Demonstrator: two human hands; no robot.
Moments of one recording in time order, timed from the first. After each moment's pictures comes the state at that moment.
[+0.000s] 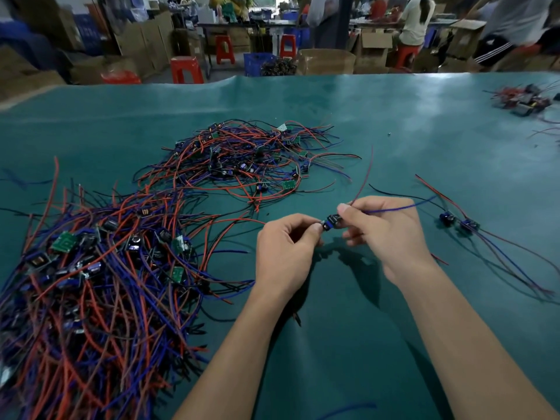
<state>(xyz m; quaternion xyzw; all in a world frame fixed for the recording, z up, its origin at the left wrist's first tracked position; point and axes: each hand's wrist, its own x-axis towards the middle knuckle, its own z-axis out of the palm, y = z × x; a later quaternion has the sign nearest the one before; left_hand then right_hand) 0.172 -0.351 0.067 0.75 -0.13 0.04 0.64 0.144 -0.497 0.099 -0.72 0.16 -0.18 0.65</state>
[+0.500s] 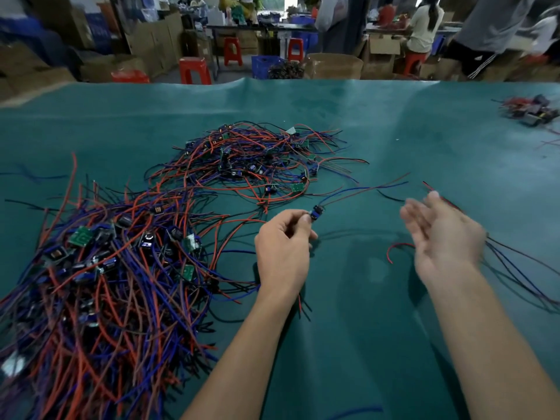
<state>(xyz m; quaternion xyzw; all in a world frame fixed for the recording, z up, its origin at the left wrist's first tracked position) 0.175 -0.351 0.067 0.70 -0.03 0.05 0.71 0.140 -0.532 0.112 -0.41 0.29 -0.34 0.79</state>
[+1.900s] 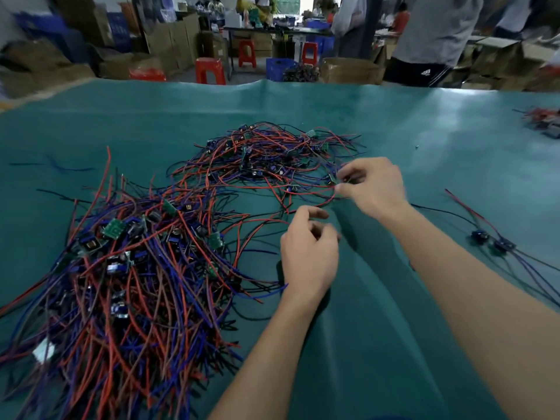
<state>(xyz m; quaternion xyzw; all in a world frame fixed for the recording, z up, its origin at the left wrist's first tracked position) 0.177 -0.349 0.070 0.74 -0.04 0.06 0.67 0.247 -0.495 0.116 -0.92 0.05 -0.20 0.35</state>
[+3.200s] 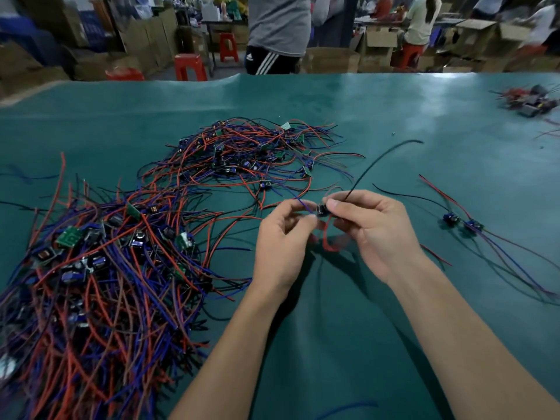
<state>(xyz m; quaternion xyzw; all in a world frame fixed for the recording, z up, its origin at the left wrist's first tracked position) 0.171 -0.349 0.074 0.63 -0.12 -0.01 0.77 0.148 -0.485 0.102 -0.58 0.06 -0.13 0.80</state>
